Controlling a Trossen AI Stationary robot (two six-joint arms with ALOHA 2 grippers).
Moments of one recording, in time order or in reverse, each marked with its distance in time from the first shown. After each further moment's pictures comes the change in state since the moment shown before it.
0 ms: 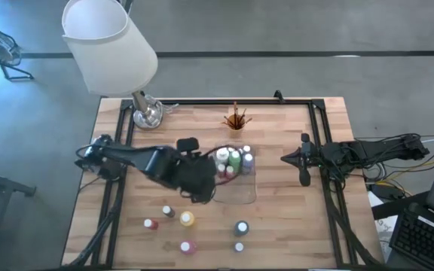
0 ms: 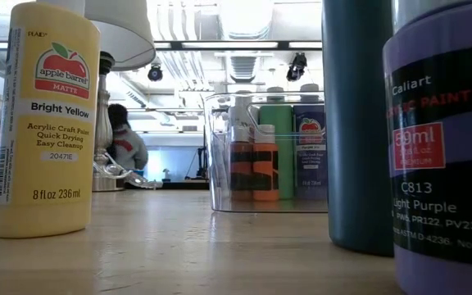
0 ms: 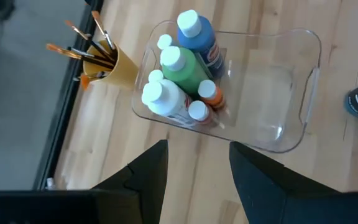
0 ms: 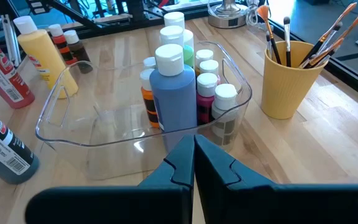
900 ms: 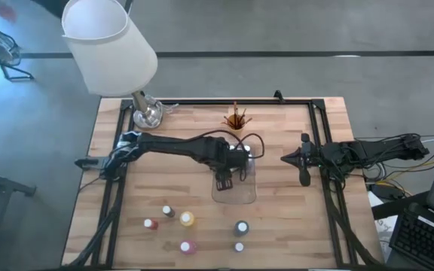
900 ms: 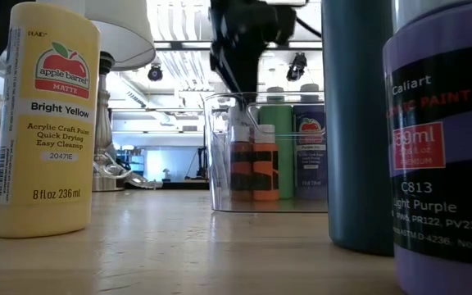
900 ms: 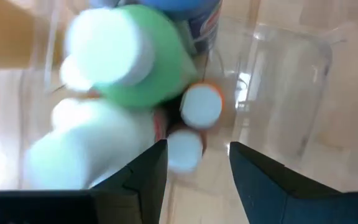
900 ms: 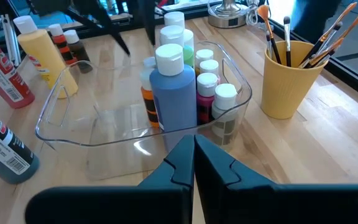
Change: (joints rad) left arm 0.281 0.254 -0.108 0.247 0.368 0.194; right arm 0.000 0.000 0.000 -0.001 0.000 0.000
